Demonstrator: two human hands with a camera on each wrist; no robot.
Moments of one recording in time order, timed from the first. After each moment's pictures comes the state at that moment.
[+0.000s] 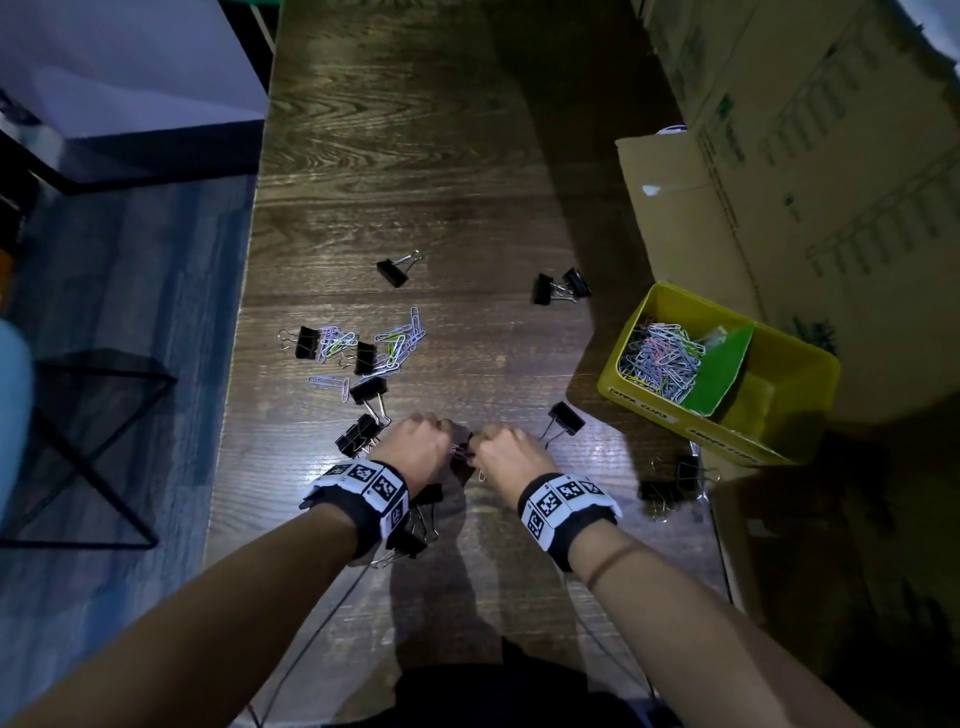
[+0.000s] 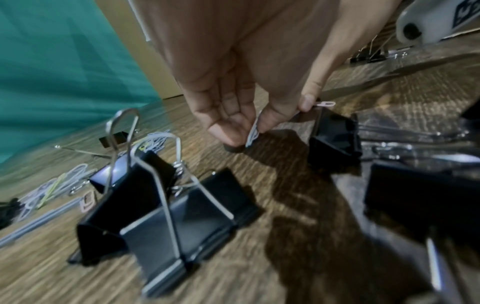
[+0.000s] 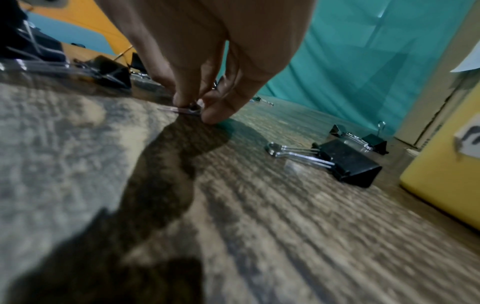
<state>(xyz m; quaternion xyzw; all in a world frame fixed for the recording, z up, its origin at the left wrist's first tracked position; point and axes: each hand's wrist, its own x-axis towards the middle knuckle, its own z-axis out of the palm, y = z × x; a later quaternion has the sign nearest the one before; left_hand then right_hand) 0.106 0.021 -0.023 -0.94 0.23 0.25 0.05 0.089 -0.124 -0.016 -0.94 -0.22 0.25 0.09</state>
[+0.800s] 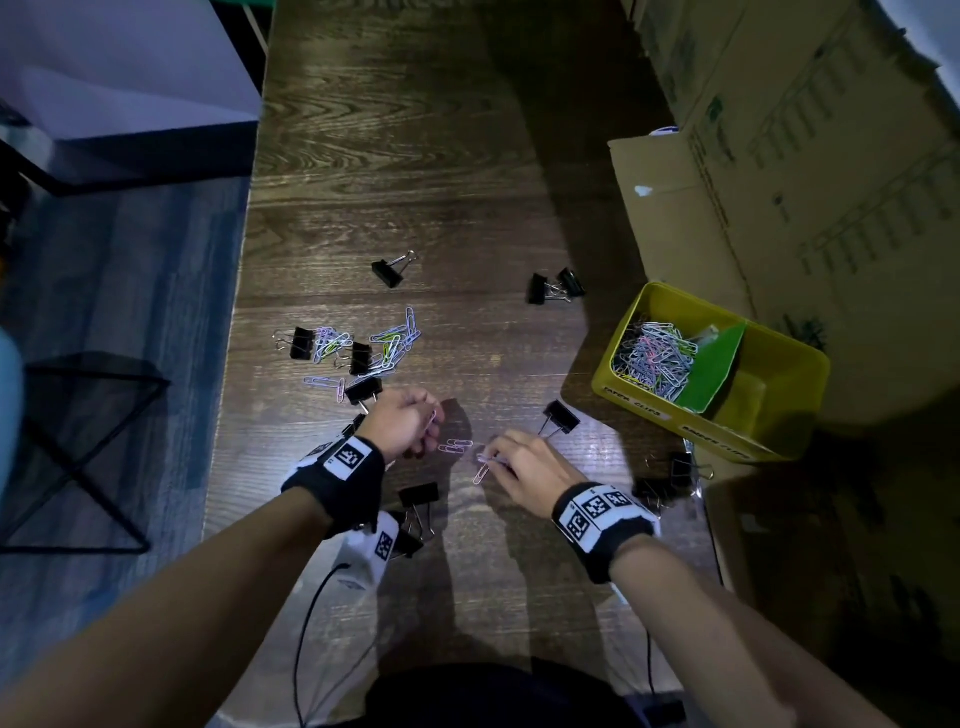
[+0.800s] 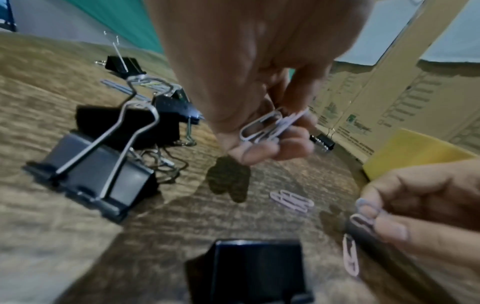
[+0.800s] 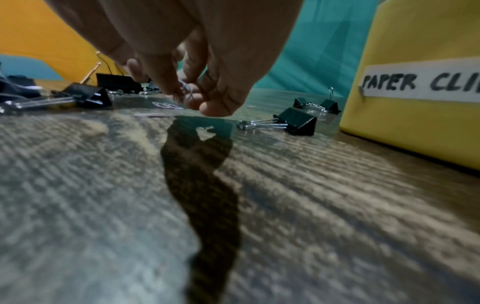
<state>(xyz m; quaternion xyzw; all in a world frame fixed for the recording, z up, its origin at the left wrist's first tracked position) 0.125 0.032 -0.011 -0.79 -0.13 0.29 -0.52 0.074 -0.163 -0.022 -0.91 -0.16 0.25 0.29</state>
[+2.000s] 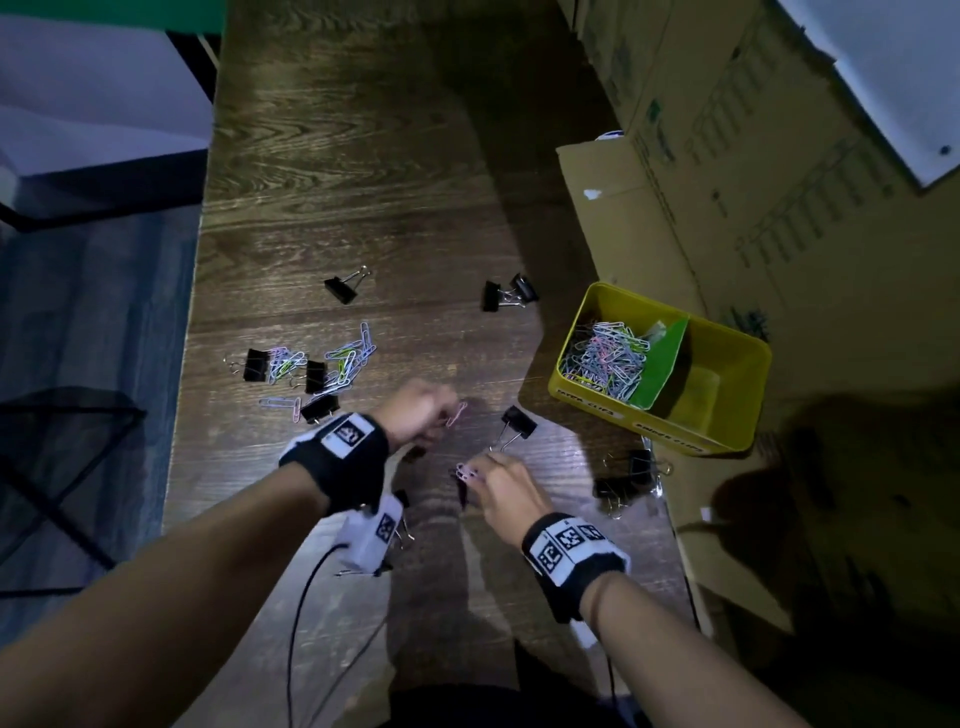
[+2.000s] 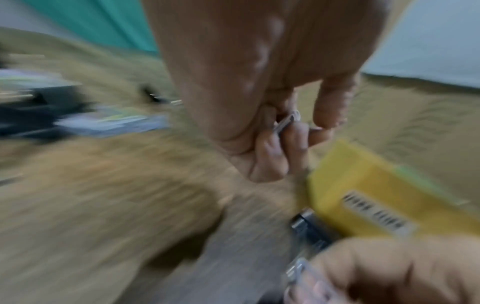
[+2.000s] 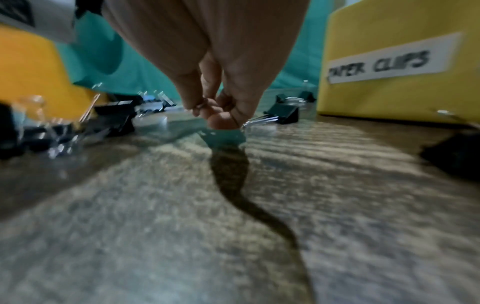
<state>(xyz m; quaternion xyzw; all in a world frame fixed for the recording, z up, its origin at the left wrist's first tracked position) 0.149 -0.032 0.009 -0.75 -0.09 0.38 -0.53 0.050 -0.175 -0.026 -0.91 -0.07 0.23 0.33</state>
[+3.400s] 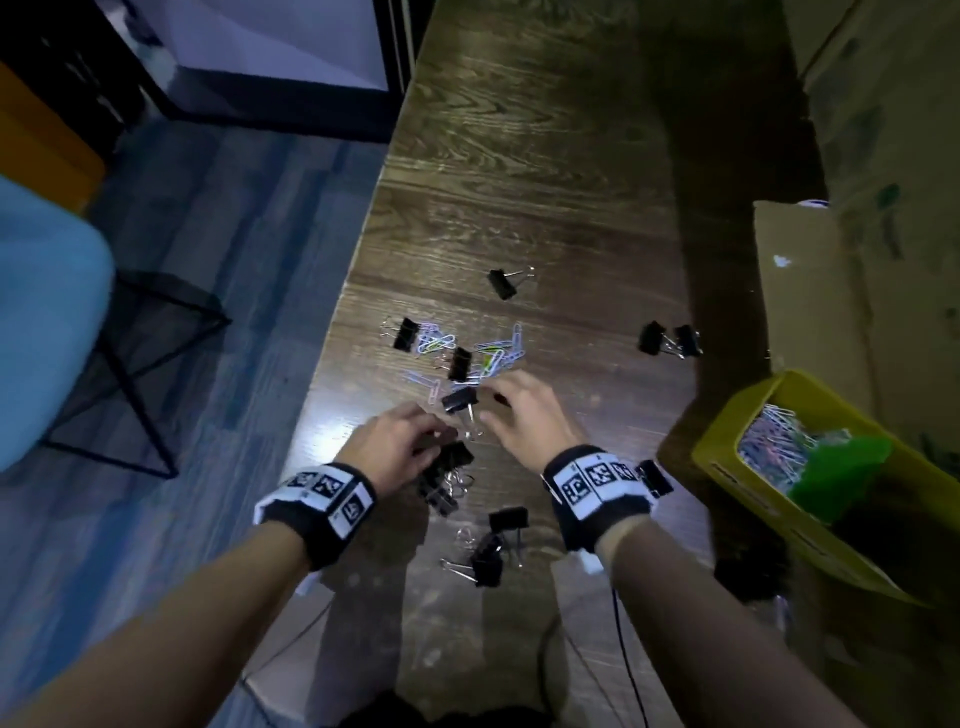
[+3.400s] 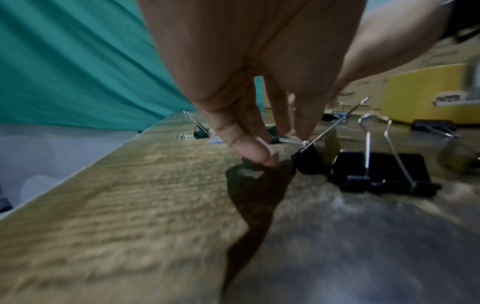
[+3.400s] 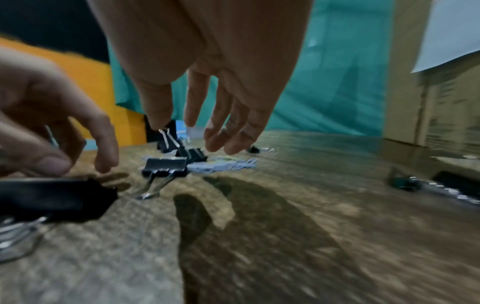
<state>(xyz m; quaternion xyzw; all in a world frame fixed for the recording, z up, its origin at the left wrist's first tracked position) 0.098 0.145 -0.016 -0.95 0.04 0.19 -0.23 0.158 -0.046 -0.003 -0.92 -0.19 0.22 0.25</state>
